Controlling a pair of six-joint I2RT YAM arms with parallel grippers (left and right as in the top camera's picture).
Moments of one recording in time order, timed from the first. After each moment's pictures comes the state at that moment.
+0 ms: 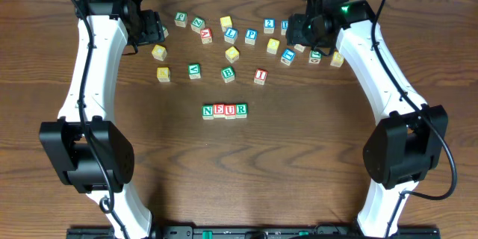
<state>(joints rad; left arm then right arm) 0.01 1.95 1.87 -1.08 -0.06 -0.21 0.26 2.02 1.85 -0.89 -0.08 0.32</state>
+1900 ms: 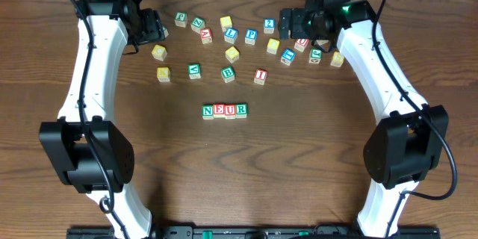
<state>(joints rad) 0.01 1.95 1.87 -1.07 -0.06 -0.24 0.26 2.02 1.85 -0.81 -0.08 0.26</state>
